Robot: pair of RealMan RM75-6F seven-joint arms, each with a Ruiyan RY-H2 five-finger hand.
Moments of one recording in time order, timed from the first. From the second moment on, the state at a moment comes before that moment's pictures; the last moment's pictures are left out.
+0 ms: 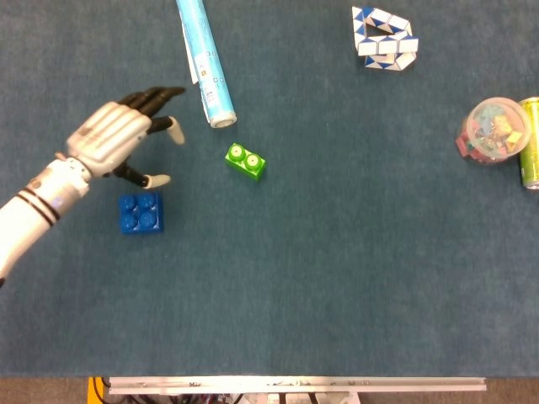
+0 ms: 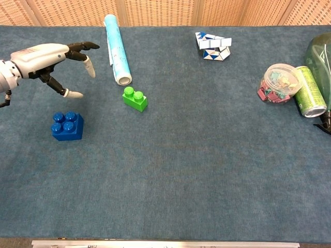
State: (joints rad) left arm -0.72 -1.32 -0.02 -1.23 1.70 0.92 -0.53; right arm 0.07 -1.02 0.08 -1.61 -1.45 1.47 -0.02
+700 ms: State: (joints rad) left arm -0.87 -1.48 0.04 -1.05 1.74 0.88 -0.57; right arm 0.06 -1.00 0.09 -1.60 -1.40 1.45 0.01
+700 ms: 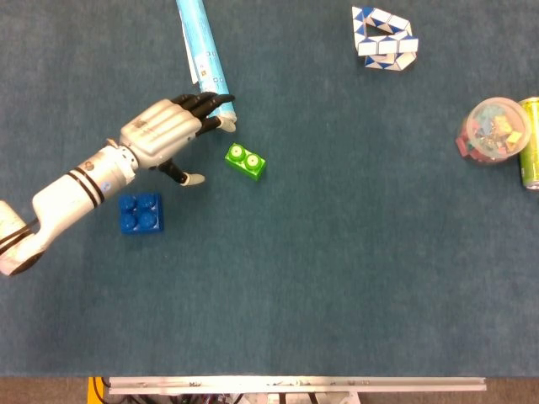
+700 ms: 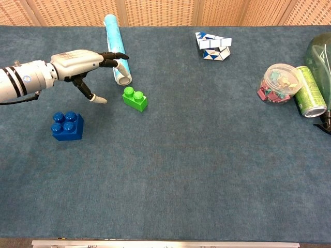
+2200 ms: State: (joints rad) left arm -0.99 -1.61 0.07 -0.96 1.65 0.75 -0.43; right arm 0.05 -0.98 0.09 -1.61 -1.40 1.44 0.06
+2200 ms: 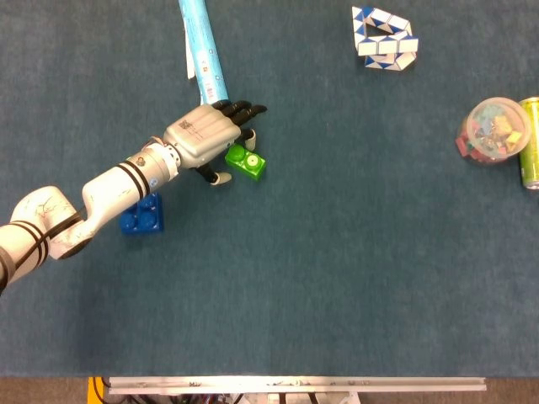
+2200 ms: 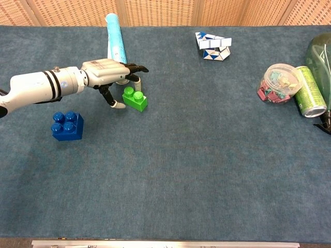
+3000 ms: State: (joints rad) left arm -0.99 -1.60 0.07 -1.01 1.62 0.75 -0.35; right arm 0.05 -0.97 0.09 -1.61 -1.41 1.44 0.06
